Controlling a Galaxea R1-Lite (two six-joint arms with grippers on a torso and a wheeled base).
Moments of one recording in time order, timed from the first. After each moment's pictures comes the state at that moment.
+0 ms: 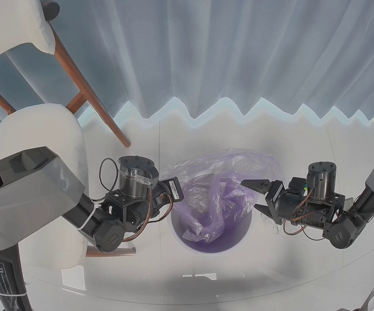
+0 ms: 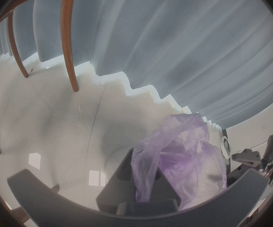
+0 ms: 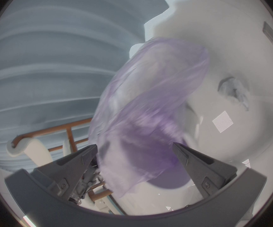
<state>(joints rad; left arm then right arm) -0.58 2.17 -0.93 -0.93 0.16 -0.52 0.41 1.99 -0.58 -1.03 0.29 1.04</state>
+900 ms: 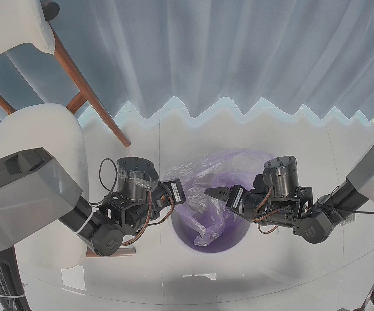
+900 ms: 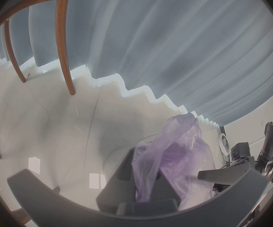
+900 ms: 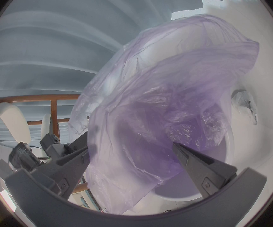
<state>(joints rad) -0.60 2.14 -0.89 -0.96 0.16 -0.48 0.60 2.06 -0.86 -0.71 0.14 0.84</state>
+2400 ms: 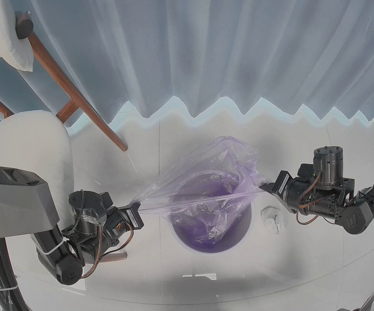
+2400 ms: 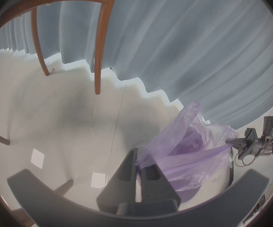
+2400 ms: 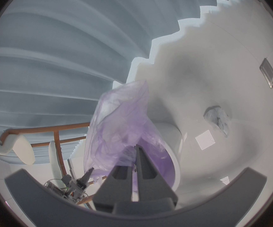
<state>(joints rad) -0.46 2.11 -0.39 -1.44 0.14 -0.50 0.41 1.85 -0.67 -0.71 0.13 0.84</state>
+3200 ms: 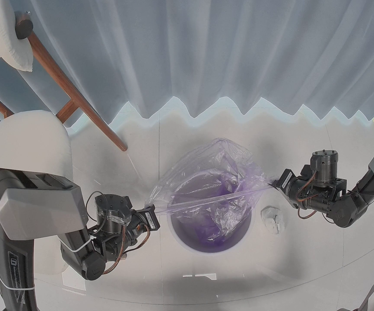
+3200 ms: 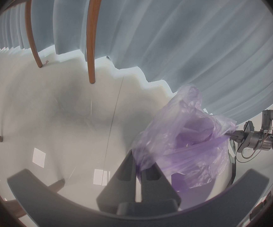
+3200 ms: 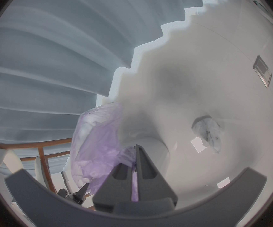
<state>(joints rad) -0.48 2.28 -0.56 -1.39 0.15 -0.49 0.27 2.02 -0.73 -0.82 0.13 0.83</state>
